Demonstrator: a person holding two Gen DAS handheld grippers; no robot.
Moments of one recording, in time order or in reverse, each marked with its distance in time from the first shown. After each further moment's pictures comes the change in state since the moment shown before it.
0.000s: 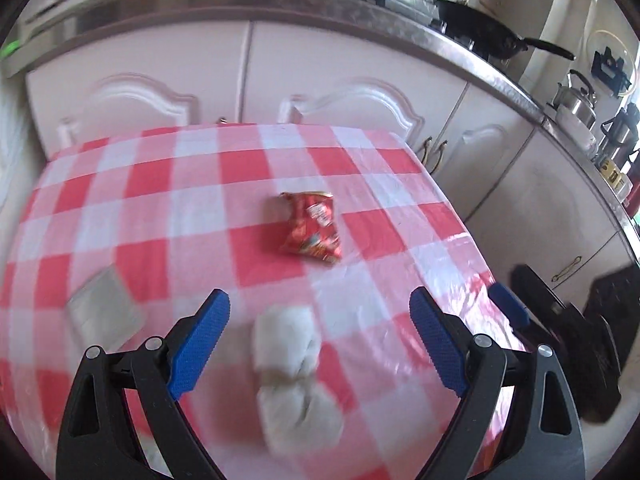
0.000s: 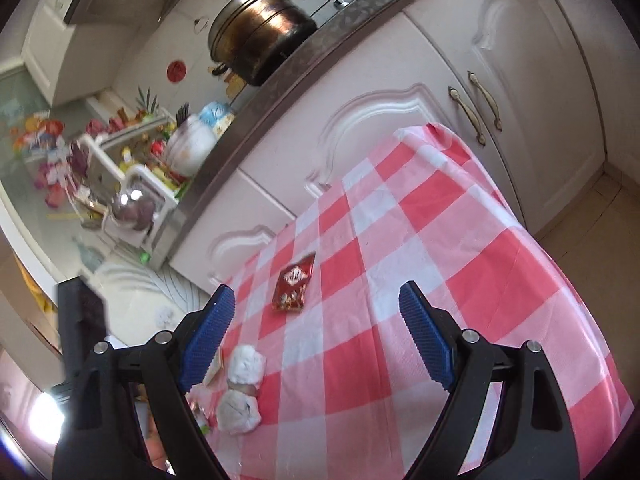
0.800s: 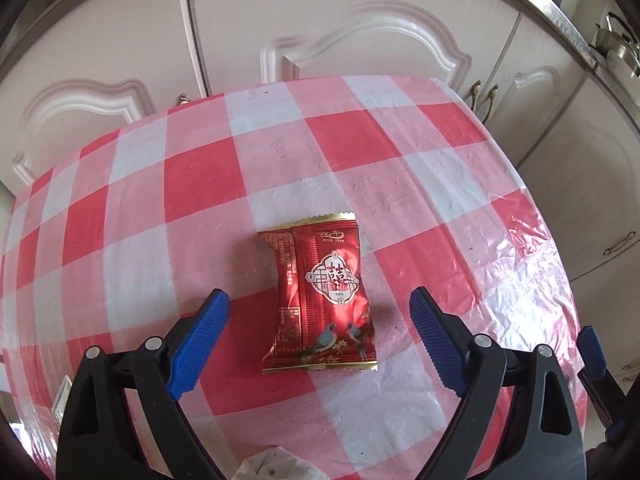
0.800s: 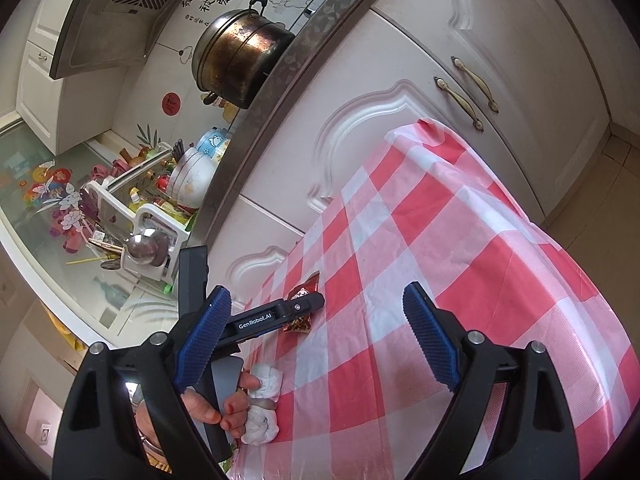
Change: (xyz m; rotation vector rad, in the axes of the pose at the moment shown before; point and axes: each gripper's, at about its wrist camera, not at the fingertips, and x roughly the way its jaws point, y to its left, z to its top) left arm 0.114 -0.011 0.054 0.106 0.208 0.139; right arm 0.001 -0.028 0.013 0.135 -0.013 0.088
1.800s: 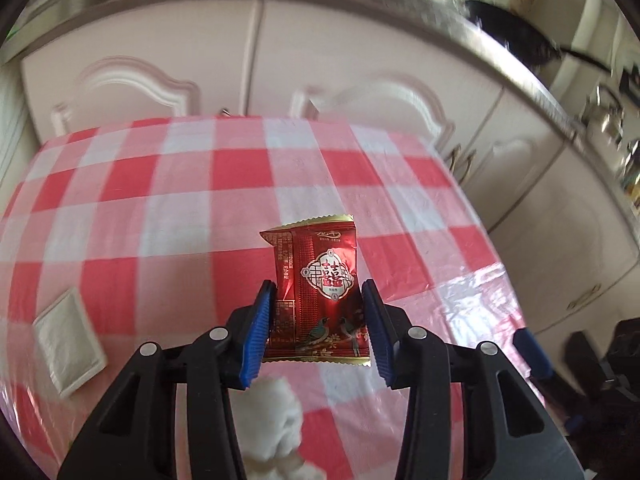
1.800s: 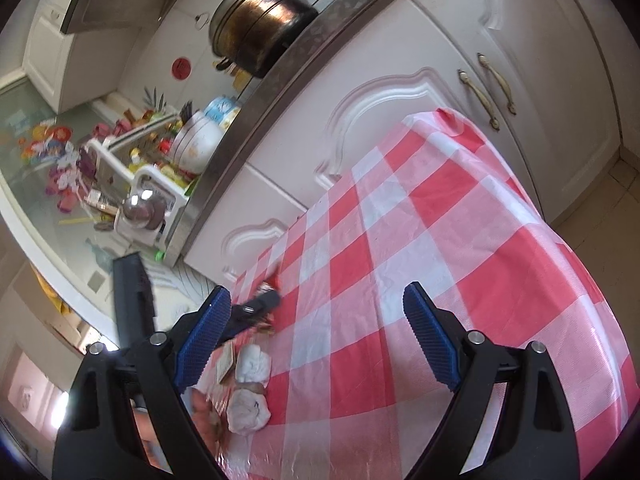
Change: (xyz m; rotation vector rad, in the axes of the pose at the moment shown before) left arm -0.062 0.020 -0.057 -0.195 -0.237 -0.095; right arm 0.013 0.019 -0.010 -0.118 0.084 -0.019
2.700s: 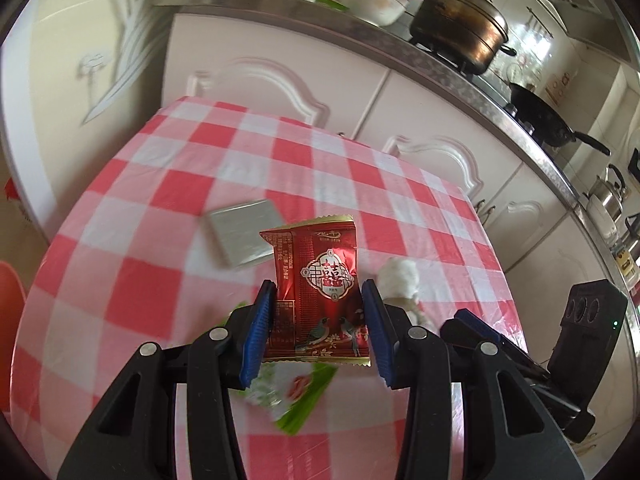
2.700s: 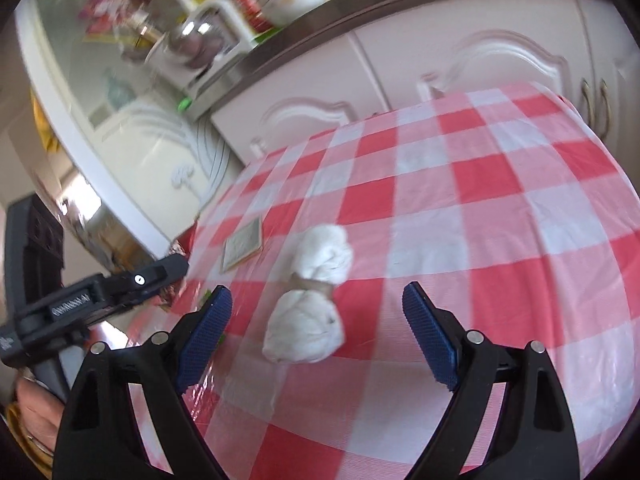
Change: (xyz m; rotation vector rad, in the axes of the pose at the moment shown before) left arm -0.124 0.102 -0.089 -0.221 -0.138 0.047; right arm 0.063 0.106 -0.078 -0.420 0.323 -0.043
